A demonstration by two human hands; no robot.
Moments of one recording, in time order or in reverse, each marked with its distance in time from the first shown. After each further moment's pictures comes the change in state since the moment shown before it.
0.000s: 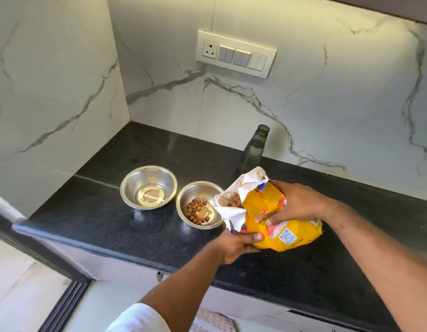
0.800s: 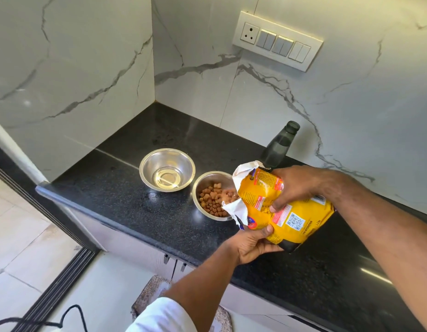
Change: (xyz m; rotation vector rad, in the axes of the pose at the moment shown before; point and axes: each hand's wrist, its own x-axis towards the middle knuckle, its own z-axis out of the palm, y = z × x) left_hand 0.006 -0.014 0.010 -0.465 -0.094 0.110; right_hand 0.054 -0.056 -0.027 -0.333 -0.204 0.018
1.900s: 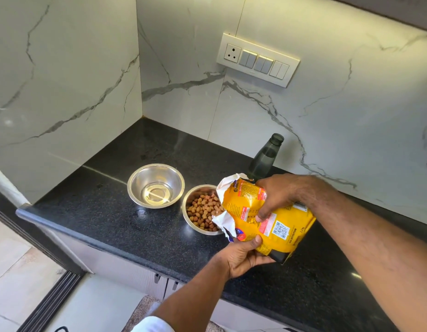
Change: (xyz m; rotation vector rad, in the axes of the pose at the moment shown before) left_hand -0.006 0.007 0.004 -0.078 0.016 -0.010; right_hand -0.003 -0.017 -0.013 -0.015 -0.076 0.048
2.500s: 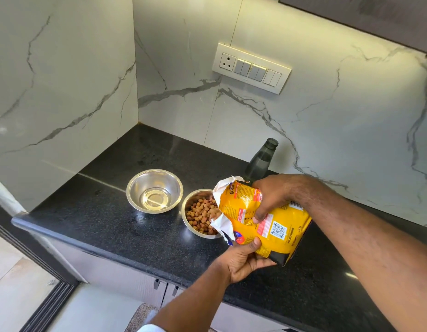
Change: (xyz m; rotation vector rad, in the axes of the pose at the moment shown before) left_hand -0.017 0.002 0.015 -0.043 -0.012 -0.009; right_hand -0.019 -0.019 -0.011 -0.017 -0.007 0.002
